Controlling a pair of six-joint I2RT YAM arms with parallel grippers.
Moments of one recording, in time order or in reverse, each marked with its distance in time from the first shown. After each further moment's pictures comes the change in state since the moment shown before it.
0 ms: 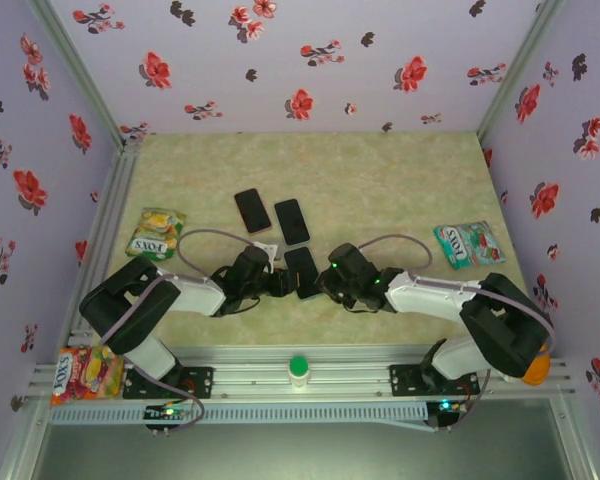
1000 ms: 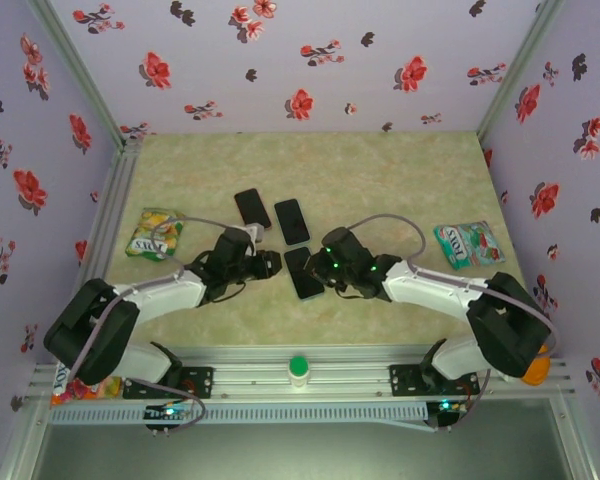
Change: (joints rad) left arm 0.154 -0.217 0.088 -0.310 -0.011 0.003; right arm 0.001 0.006 0.159 -0.071 0.003 -0.153
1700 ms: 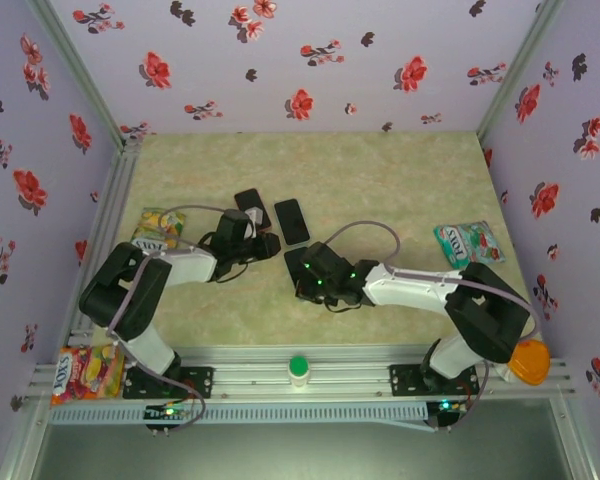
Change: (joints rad) left arm 0.121 0.271 0.129 0.127 0.106 0.023; right arm 0.126 0.121 0.046 -0.085 -0.019 -0.067
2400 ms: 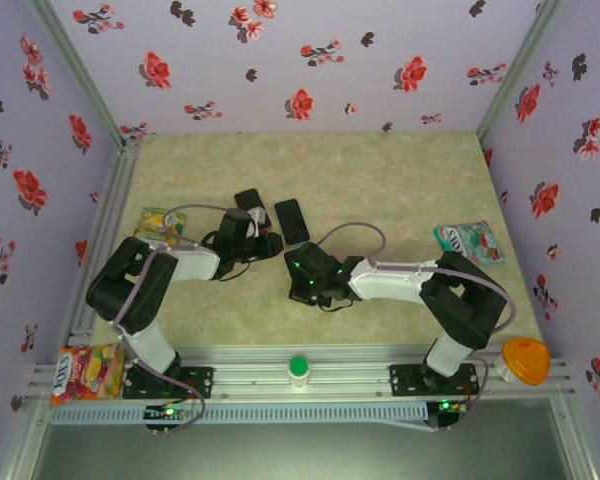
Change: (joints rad) left arm 0.000 0.048 0.016 0.034 0.026 0.006; right arm 0.004 0.132 0.068 -0.011 -0.056 0.001
